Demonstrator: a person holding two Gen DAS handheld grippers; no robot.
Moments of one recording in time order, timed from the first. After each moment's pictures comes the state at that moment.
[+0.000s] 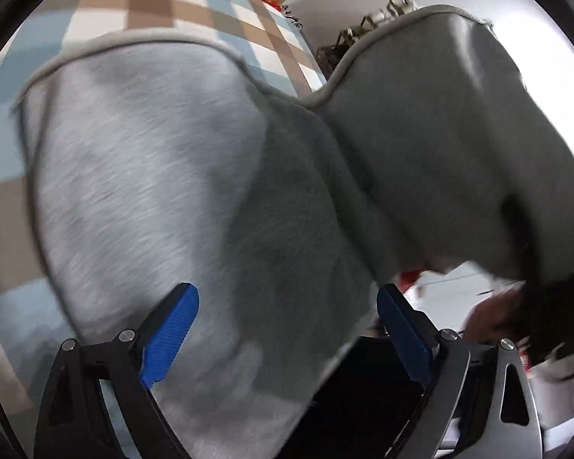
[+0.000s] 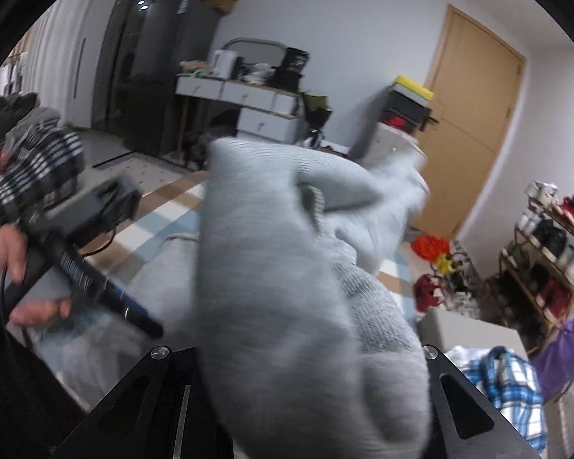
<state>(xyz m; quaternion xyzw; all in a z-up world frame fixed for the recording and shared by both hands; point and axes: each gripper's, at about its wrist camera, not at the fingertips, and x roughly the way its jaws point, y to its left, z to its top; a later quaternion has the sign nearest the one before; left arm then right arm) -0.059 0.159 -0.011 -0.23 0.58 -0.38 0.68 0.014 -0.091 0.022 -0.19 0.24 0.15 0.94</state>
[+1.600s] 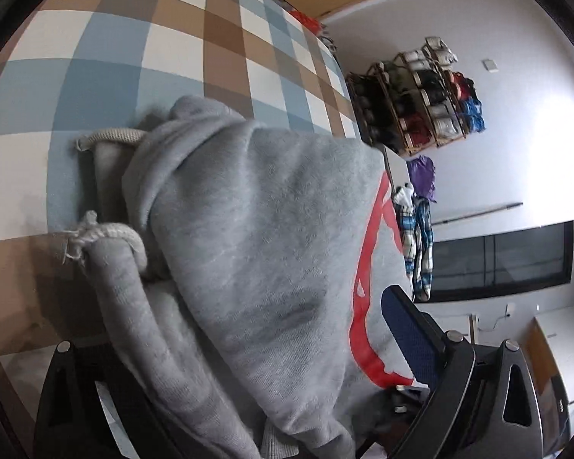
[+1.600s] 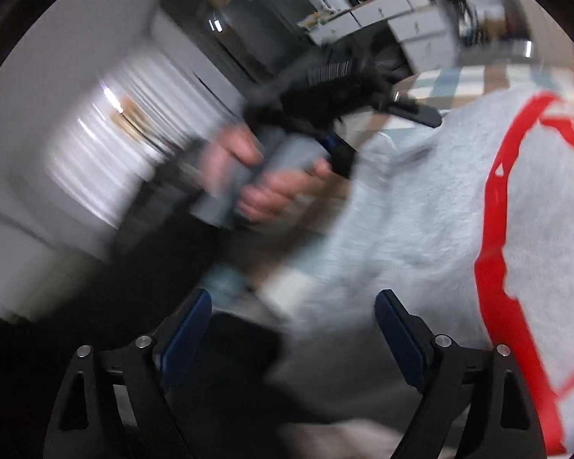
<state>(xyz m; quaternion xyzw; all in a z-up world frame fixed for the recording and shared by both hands) -0.033 0.206 0.025 -0.29 0.60 -0.33 0.67 0.023 -0.063 -0.042 0.14 0.42 0.52 0.73</state>
